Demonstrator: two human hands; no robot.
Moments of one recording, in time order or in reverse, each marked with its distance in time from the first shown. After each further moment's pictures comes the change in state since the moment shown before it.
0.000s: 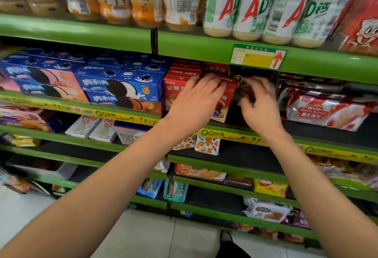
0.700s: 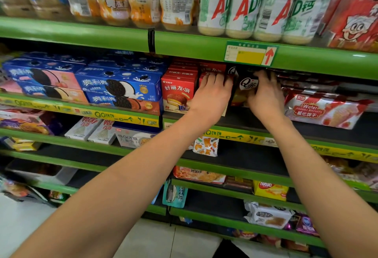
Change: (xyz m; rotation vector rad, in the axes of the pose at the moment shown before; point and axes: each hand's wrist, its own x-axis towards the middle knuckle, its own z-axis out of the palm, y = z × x) left_hand 0.042 0.039 0.020 0.091 -0.061 -0.188; right_hand 0.031 0.030 -0.003 -0.321 0.019 0.132
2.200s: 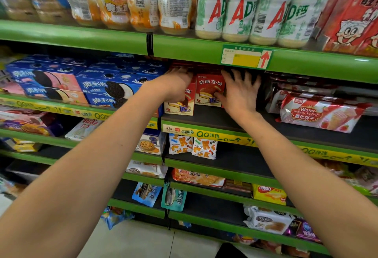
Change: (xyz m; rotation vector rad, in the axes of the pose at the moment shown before) left_hand 0.019 -0.101 -0.013 -0.099 -0.473 -0.064; right_hand 0.009 -0.045 0.035 -0.325 0.047 -0.248
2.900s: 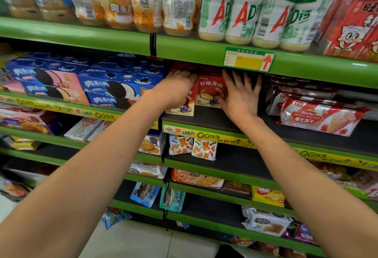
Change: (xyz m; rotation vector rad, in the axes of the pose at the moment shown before) left_hand -0.009 0.001 0.011 0.040 0.128 0.053; right_hand -0.007 0.004 0.005 0.001 -0.022 -0.033
